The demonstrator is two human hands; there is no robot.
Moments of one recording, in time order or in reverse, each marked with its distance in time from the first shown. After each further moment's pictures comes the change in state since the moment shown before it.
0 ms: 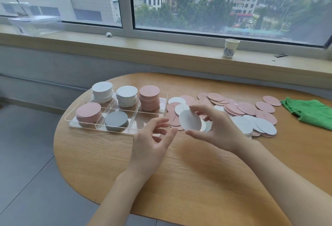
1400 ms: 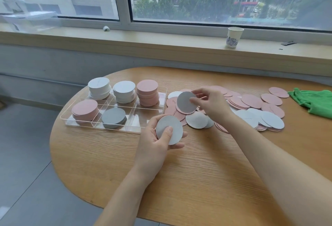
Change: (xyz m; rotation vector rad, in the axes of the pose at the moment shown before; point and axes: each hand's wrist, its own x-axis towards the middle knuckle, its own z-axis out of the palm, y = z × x) left_hand -0.003 0.003 0.019 -0.445 -0.124 -0.269; right_hand 0.064 0.045 0.020 0.248 0.156 0.367
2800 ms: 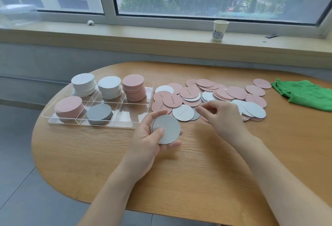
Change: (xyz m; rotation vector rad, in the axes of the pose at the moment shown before) left_hand -0.007 0.000 0.009 -0.224 -0.156 -0.194; right_hand -0.087 -0.001 -0.042 -0.229 0.122 0.045
